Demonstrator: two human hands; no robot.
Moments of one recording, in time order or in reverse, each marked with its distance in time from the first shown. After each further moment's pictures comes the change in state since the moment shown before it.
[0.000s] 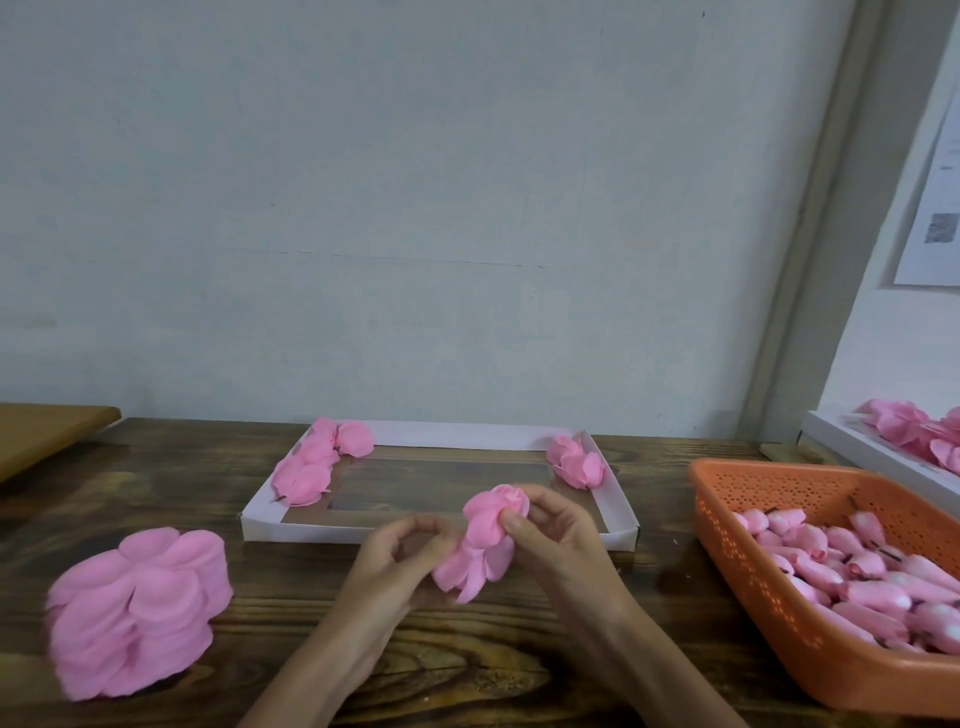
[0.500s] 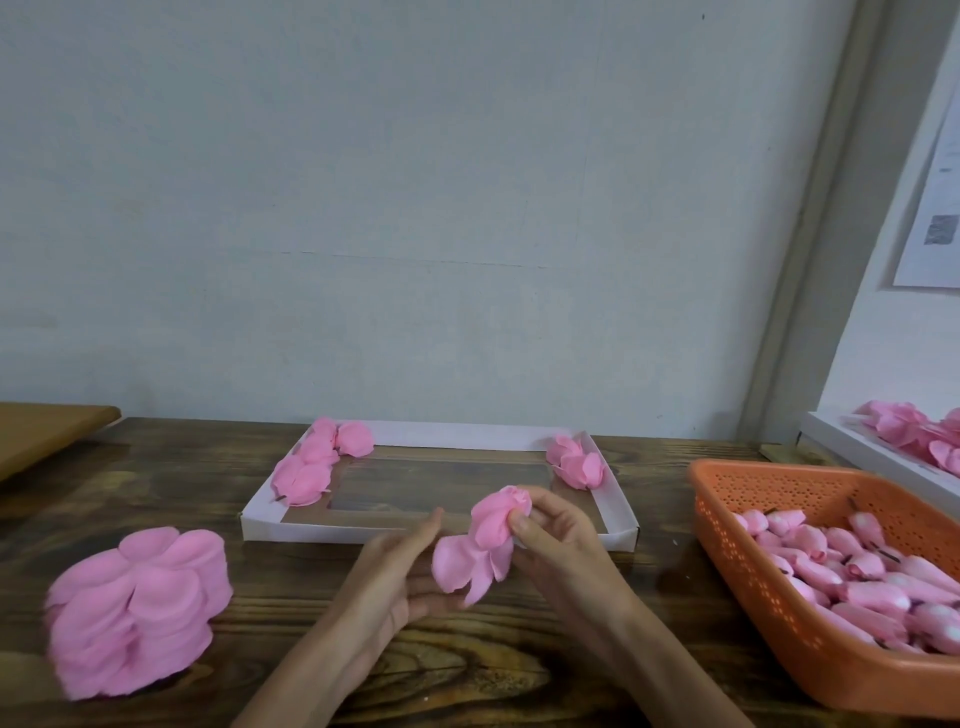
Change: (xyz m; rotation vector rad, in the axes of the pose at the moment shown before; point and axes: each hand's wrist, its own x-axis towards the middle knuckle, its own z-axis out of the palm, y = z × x) left_hand -0.001 0.007 0.002 -0.103 -0.065 -0.150; right_hand -0.002 -0.006 0.001 0.086 -0.085 0.066
